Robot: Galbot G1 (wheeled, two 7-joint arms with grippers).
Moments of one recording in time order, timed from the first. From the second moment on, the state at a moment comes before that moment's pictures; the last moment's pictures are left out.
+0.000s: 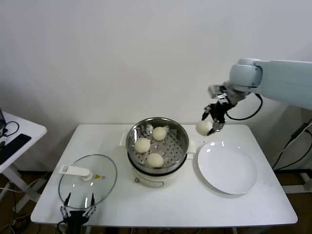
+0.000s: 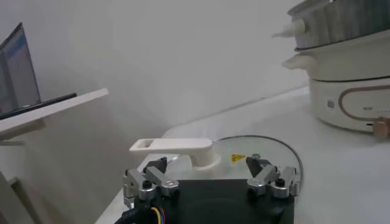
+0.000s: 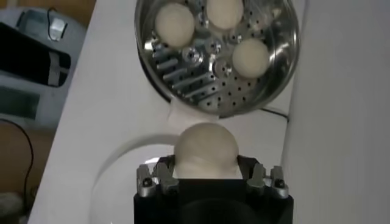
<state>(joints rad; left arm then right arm) 1.67 -1.59 -0.77 -1.76 0.23 -0.26 -0.01 1.07 0.92 -1.84 1.42 0.77 -0.23 -0.98</state>
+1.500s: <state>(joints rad) 1.65 -1.59 -0.79 -1.72 0.23 -0.27 -0.02 0.69 1.21 -1.66 1.20 0.66 -0.31 -0.89</state>
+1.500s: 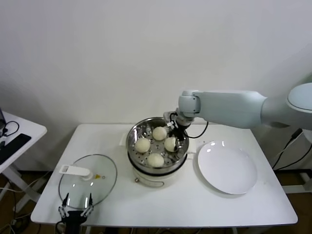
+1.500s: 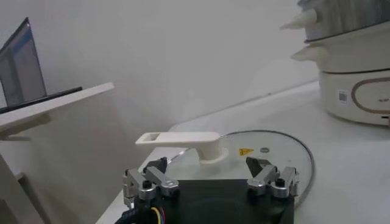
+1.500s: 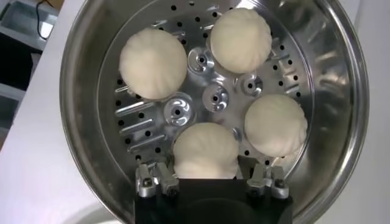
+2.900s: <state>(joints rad) 1.65 -1.58 -0.77 -1.71 0.25 -0.27 -0.02 0.46 0.75 -1.12 1.41 0.88 -0.28 -0.50</state>
